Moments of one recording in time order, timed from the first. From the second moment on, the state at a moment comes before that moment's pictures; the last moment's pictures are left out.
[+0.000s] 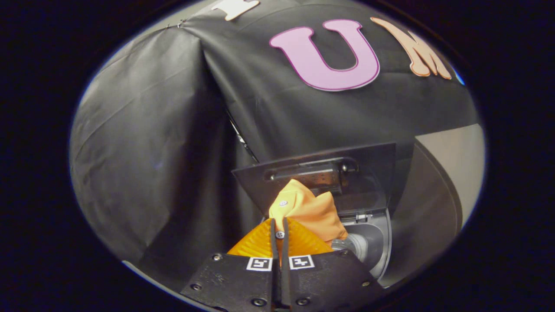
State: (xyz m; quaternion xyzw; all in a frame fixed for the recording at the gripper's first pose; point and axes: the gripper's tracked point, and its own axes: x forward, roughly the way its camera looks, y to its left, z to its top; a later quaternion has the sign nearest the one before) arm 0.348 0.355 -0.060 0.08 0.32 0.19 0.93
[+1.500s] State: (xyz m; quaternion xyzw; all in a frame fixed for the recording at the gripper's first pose) arm 0.320 0.329 -0.194 0.01 0.40 0.06 0.92
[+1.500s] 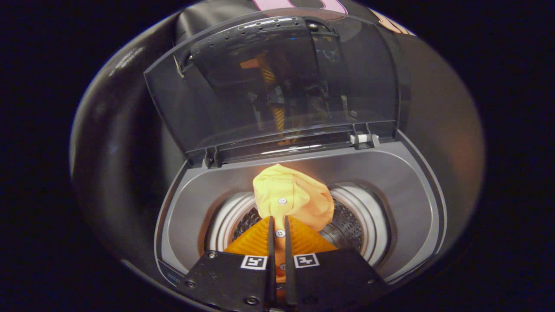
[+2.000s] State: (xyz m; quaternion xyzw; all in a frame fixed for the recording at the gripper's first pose) arm 0.330 0.341 -0.159 0.03 0.39 0.08 0.92
